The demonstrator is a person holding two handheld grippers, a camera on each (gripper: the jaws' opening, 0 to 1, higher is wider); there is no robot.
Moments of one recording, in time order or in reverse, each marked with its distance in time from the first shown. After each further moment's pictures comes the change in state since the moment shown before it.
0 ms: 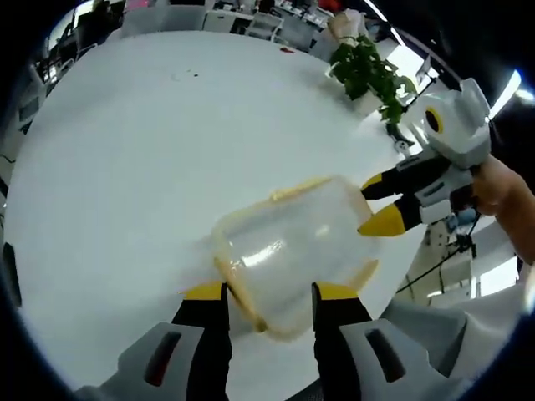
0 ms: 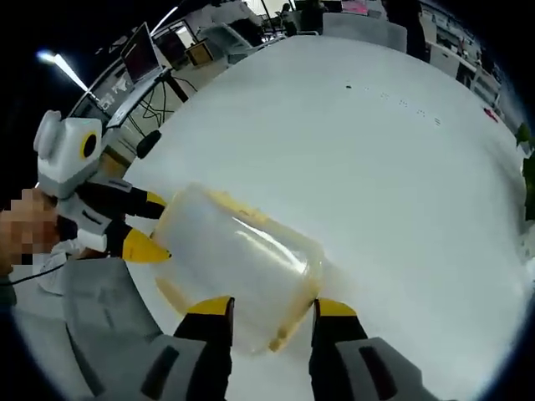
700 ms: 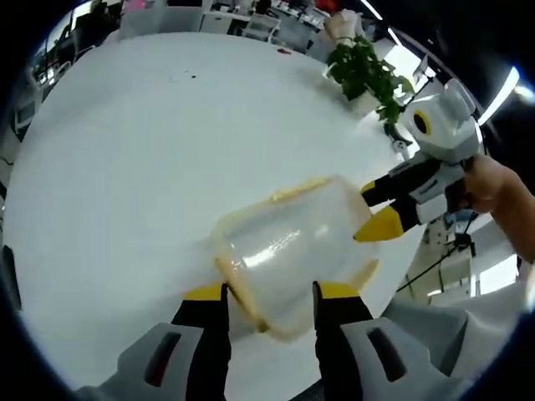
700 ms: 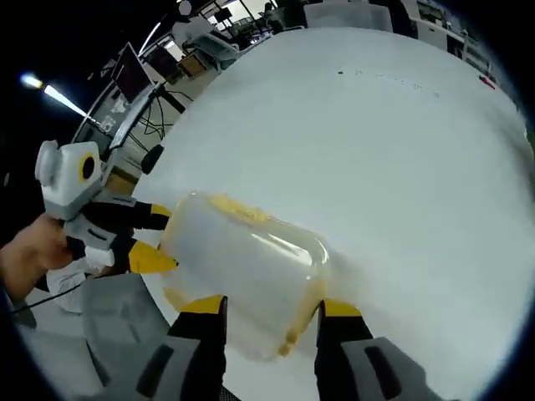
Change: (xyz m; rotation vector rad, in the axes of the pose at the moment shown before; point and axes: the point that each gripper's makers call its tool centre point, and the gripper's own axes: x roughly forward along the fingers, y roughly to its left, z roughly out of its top) left arm -0.001 0.000 0.002 0.015 -0.017 -0.008; right arm 0.007 0.005 -0.002 0.124 -0.004 0.106
